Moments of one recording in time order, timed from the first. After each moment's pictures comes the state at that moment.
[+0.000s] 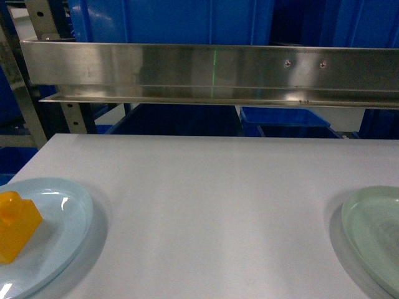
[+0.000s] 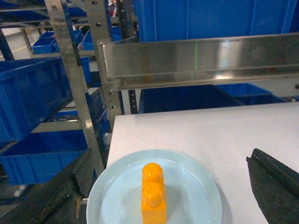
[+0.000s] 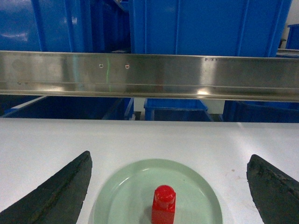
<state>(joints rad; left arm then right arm) -0.16 0.13 0.01 0.08 -0.12 0.05 0.05 0.20 0.03 0.19 0.04 0.00</state>
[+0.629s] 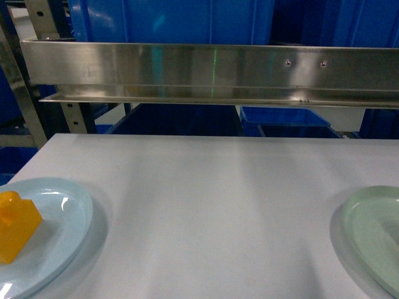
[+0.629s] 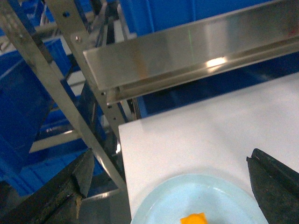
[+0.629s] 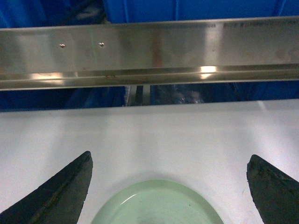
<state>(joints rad) 0.15 1.03 0.49 0.29 0.30 0.28 0.00 1.16 0.57 0.28 -0.02 0.06</state>
